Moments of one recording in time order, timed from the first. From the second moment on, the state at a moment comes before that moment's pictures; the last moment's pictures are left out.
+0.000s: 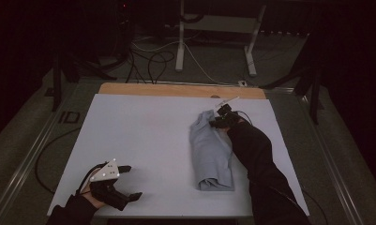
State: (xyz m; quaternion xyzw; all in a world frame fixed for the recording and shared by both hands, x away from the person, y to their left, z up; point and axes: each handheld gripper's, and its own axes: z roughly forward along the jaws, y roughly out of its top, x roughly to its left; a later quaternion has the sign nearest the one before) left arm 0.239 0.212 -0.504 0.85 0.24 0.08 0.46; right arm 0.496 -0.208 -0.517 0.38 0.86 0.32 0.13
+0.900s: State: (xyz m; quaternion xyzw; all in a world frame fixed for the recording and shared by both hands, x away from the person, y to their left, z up) left arm 0.241 0.222 -0.506 0.84 0.23 0.09 0.49; right arm 0.315 -0.232 -0.465 0.26 0.85 0.45 0.10
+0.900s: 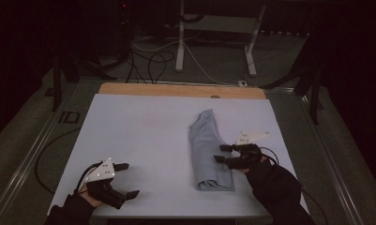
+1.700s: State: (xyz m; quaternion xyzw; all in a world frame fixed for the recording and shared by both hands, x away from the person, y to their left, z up) left arm 0.238 0.224 -0.506 0.83 0.24 0.09 0.49; right arm 0.260 -0.248 -0.520 0.22 0.90 0.36 0.11
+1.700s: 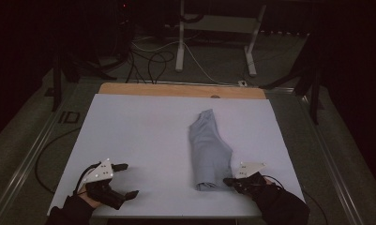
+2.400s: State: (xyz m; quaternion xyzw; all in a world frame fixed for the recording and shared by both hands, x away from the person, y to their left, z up) left arm 0.238 0.225 -0.505 0.83 0.23 0.09 0.50; right arm 0.256 -0.242 -0.522 0.17 0.92 0.32 0.13
